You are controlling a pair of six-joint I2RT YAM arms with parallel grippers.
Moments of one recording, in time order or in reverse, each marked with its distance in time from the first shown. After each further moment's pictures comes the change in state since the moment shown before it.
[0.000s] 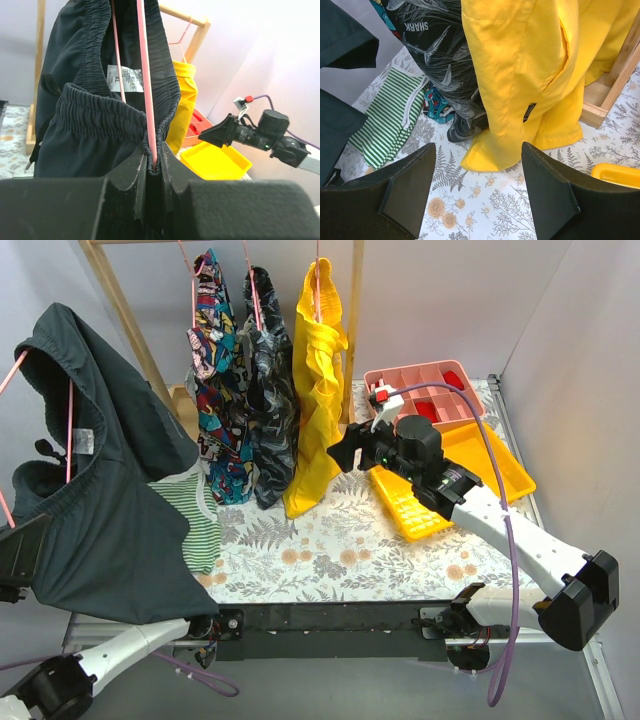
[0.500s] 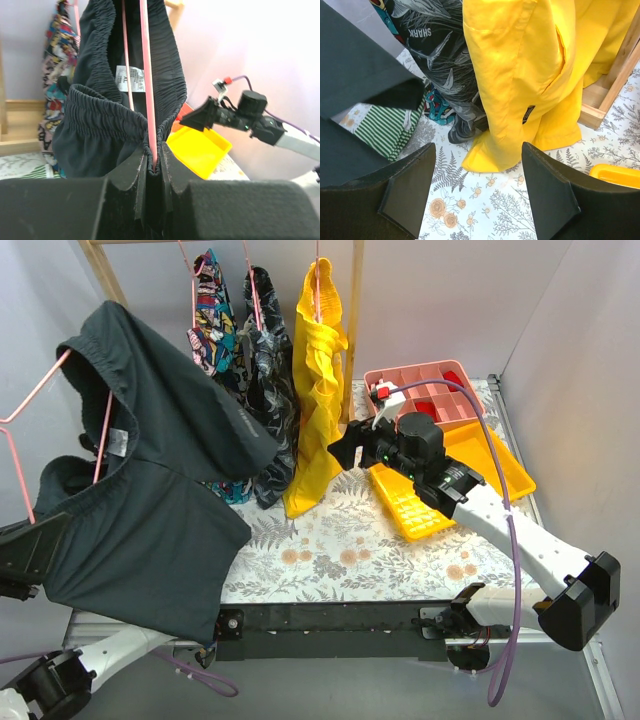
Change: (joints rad) left arm -0.024 0.037 0.005 -0.013 0.105 -0.037; right arm -0.002 0.000 0.032 -0.029 -0.002 0.000
